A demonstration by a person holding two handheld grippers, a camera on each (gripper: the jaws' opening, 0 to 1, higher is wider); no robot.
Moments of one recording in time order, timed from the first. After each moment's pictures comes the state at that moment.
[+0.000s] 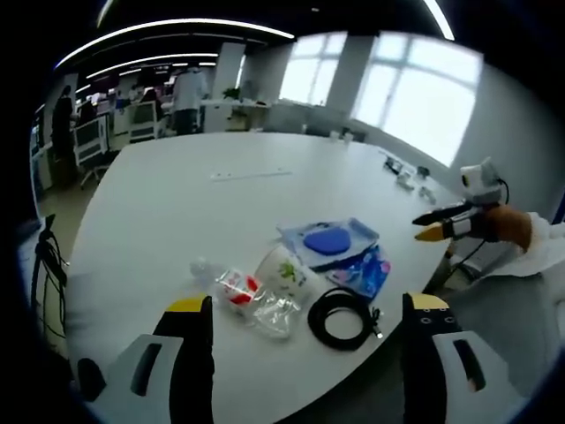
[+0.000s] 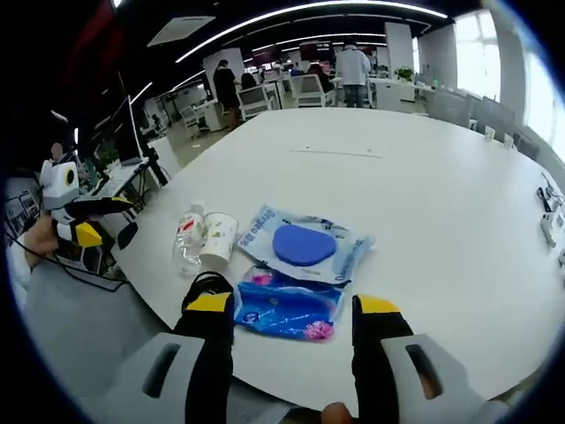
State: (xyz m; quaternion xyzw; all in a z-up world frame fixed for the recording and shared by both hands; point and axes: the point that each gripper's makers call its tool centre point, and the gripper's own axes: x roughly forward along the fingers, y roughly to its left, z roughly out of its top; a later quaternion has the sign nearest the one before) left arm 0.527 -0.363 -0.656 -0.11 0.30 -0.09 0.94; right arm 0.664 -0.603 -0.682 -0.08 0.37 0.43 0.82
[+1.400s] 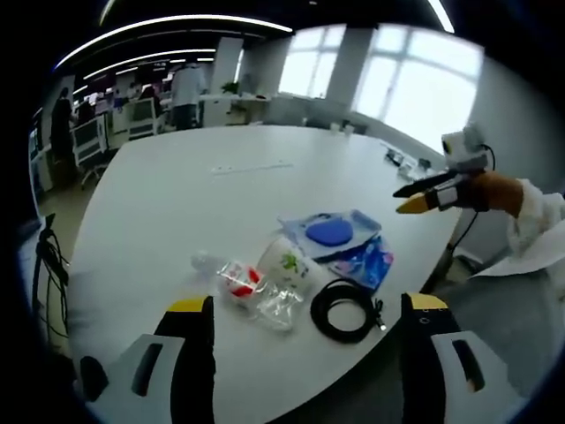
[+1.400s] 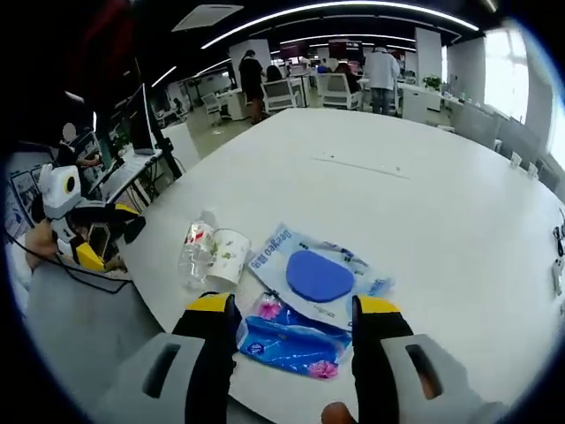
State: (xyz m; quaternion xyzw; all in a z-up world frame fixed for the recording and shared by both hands) left arm 0.522 -0.362 -0.663 -0.10 0.32 -0.08 0.94; right arm 0.685 -0.544 -0.673 -0.12 0.36 0.48 0.79
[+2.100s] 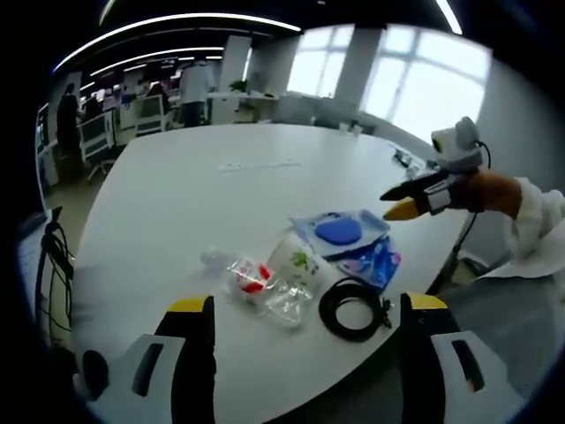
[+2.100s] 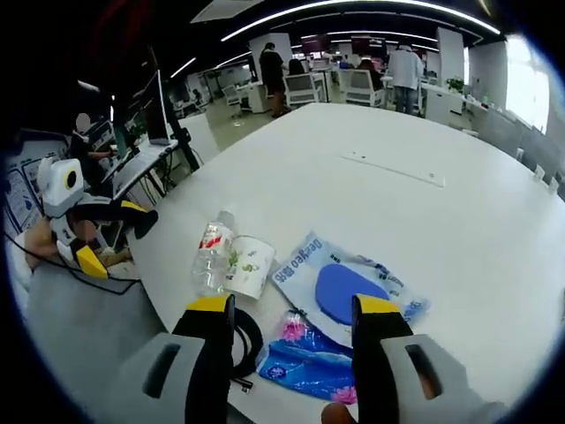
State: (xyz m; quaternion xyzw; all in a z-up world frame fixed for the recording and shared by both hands) left arm 0.519 -0.353 -0.665 -0.10 0.32 -0.06 0.94; right arm 0.674 -0.499 -0.681 -0.13 0.37 0.52 0.76
